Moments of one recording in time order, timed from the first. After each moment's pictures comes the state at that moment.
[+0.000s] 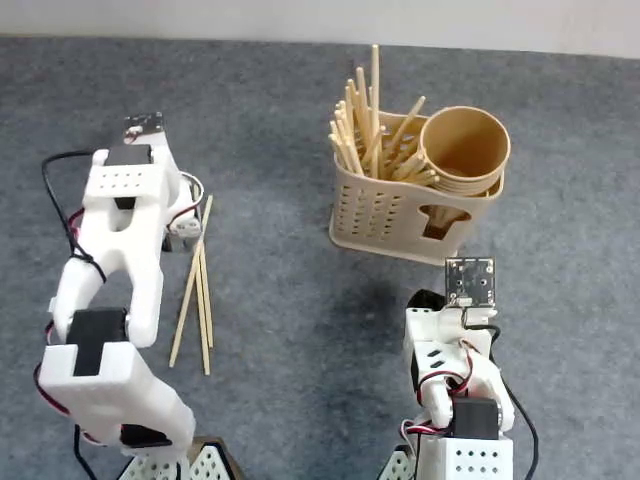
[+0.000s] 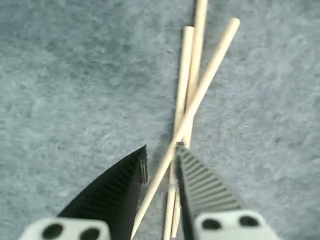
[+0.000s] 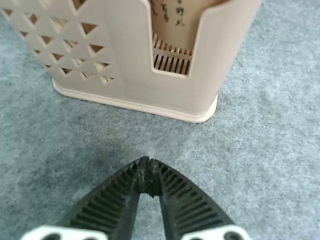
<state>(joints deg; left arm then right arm) -10.7 9.8 8.5 76.7 16.3 -3.0 -104.5 95.7 54.5 6.2</state>
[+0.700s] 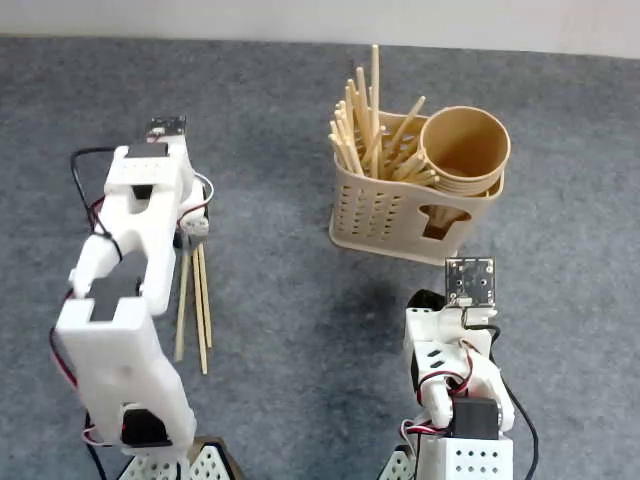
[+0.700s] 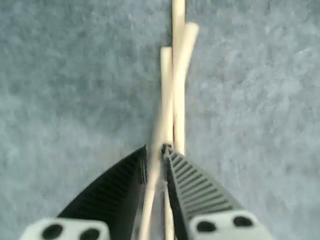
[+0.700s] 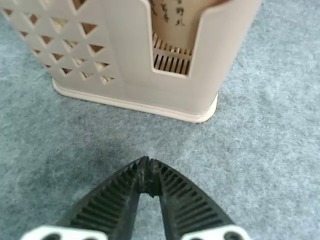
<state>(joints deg) -9.4 24.1 0.0 73.5 11.5 -3.0 -104.5 95.7 54.5 6.2</state>
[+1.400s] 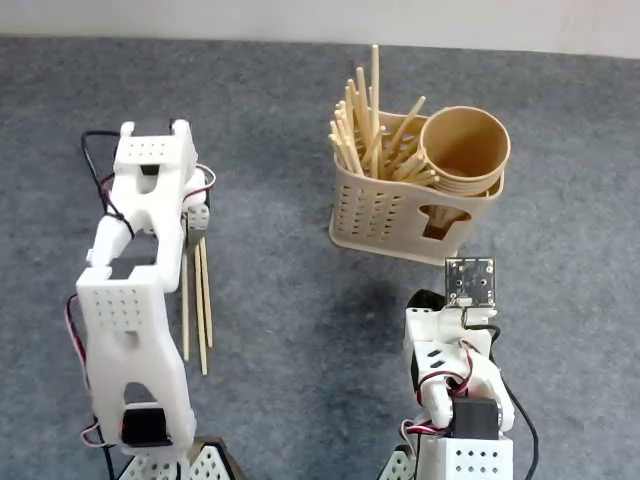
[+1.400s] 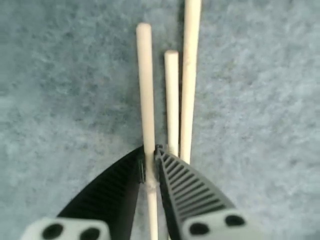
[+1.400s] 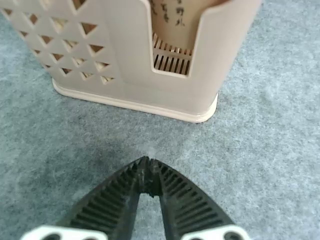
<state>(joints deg) -9.4 40.4 -25.4 93.4 11.1 -3.0 -104.5 95.7 54.5 6.2</state>
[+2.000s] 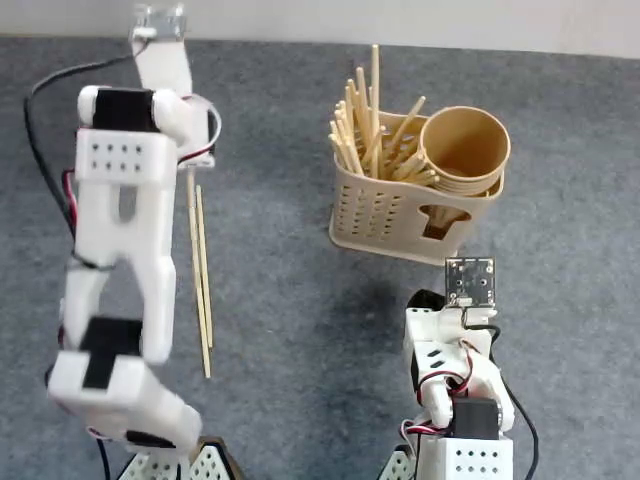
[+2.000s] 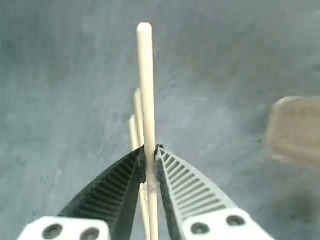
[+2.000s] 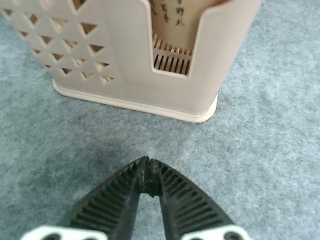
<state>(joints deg) -2.2 6.3 -27.0 91.7 11.2 -3.0 -104.5 95.7 54.5 6.2</state>
